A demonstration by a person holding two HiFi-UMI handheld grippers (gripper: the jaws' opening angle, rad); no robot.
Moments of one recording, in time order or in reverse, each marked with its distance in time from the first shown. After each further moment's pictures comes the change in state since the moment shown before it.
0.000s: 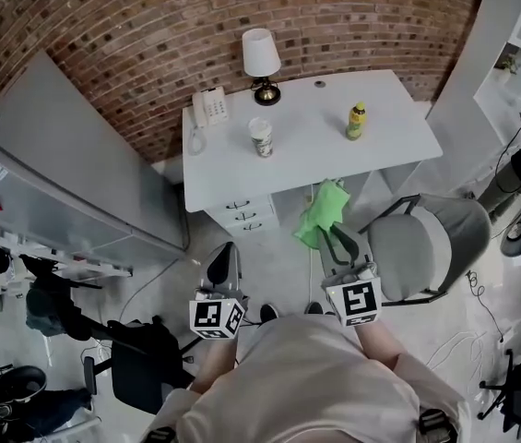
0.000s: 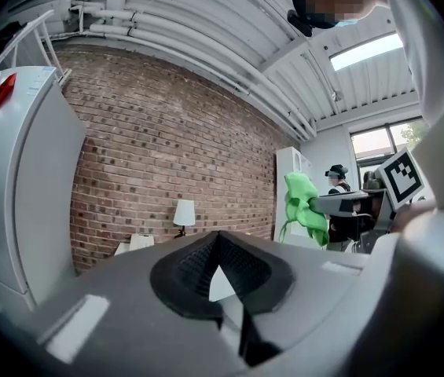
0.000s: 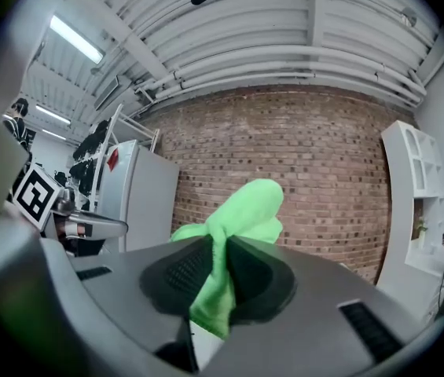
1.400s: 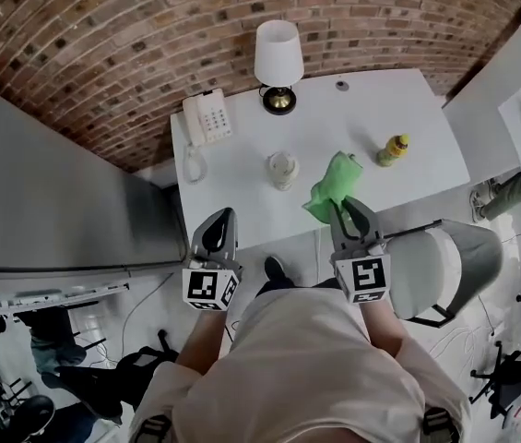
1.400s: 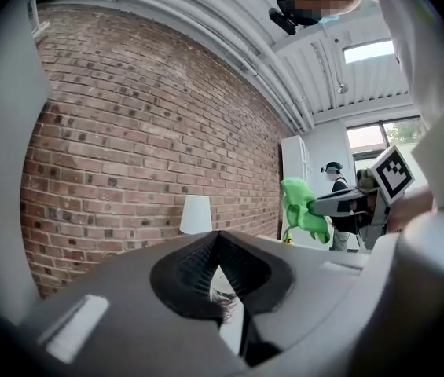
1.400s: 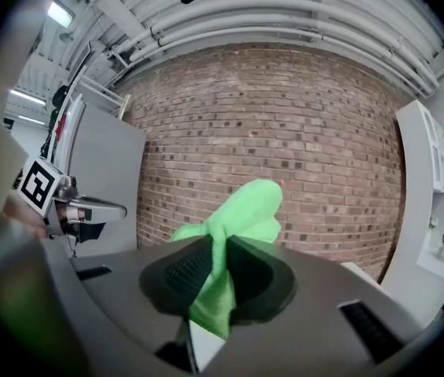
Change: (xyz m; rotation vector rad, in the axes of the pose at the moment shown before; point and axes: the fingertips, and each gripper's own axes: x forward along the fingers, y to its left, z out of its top) left arm 0.272 0.188 -0.003 0.048 0.034 -0.130; right arm 0.300 -0.082 -0.042 0.004 0.132 -0.081
